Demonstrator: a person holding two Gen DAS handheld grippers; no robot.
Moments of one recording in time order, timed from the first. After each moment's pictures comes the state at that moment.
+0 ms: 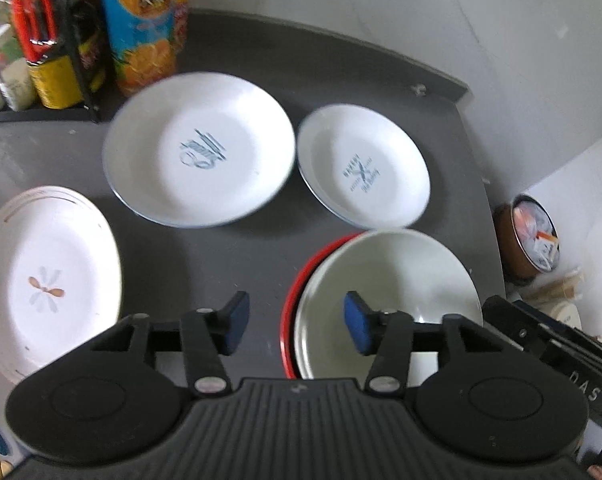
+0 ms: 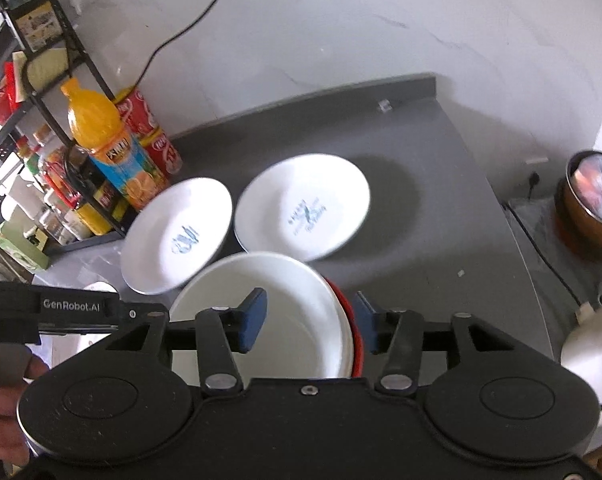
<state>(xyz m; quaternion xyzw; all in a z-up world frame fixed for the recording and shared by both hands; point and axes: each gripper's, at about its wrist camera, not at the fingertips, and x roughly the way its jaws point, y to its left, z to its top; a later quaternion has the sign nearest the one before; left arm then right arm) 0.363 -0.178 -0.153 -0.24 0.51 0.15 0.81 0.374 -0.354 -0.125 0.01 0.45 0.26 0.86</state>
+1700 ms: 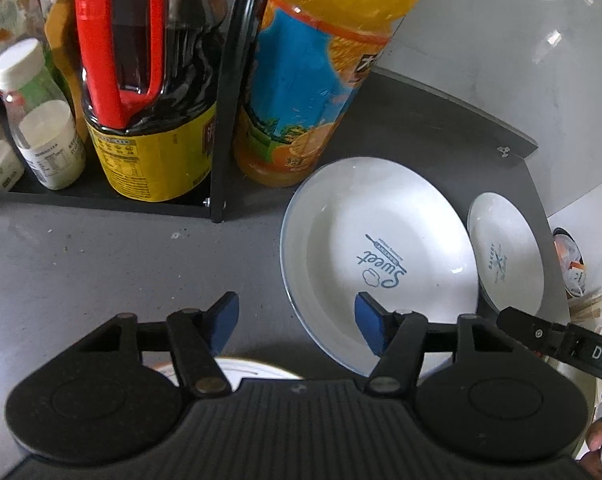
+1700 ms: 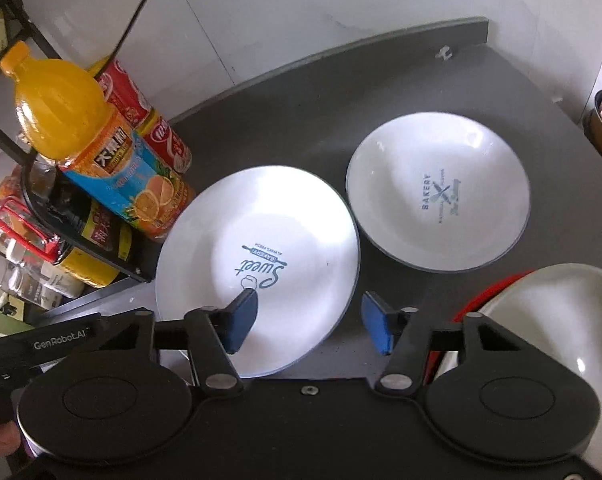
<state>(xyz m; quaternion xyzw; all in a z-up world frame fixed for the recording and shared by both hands) 0.379 0.053 -0.205 -0.23 0.50 0.12 0.83 0.398 -0.147 -0.165 0.06 0.52 0.15 0.84</state>
